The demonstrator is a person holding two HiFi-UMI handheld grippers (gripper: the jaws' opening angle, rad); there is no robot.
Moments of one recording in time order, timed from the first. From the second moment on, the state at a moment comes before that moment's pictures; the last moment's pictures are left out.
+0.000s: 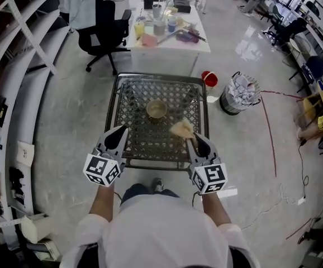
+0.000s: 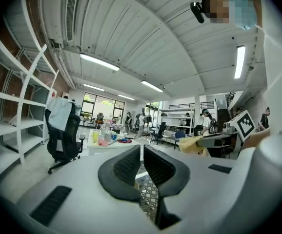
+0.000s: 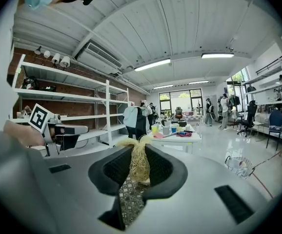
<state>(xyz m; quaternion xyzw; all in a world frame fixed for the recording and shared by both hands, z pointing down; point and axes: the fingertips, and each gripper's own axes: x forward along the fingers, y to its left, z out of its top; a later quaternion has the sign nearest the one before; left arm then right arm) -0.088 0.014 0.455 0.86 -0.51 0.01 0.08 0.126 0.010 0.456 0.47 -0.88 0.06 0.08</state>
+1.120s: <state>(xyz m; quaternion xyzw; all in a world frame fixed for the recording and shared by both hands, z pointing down) -0.131 -0.131 0.465 0.91 -0.39 0.02 0.09 0.056 -0.094 0.466 0.56 -0.82 0.08 0.07</state>
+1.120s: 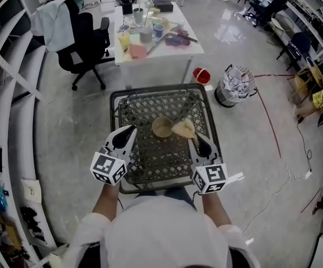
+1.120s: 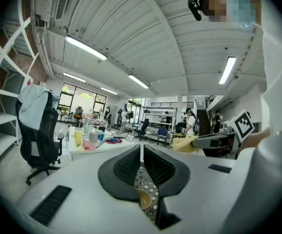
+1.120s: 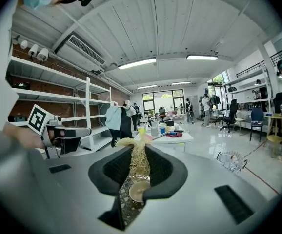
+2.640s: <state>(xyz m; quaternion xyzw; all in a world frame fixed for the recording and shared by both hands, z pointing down) -0.076 -0.236 0.557 0.89 -0.42 0.09 0.16 0.086 -0.183 0.508 0.51 -0.85 0.12 0.11</state>
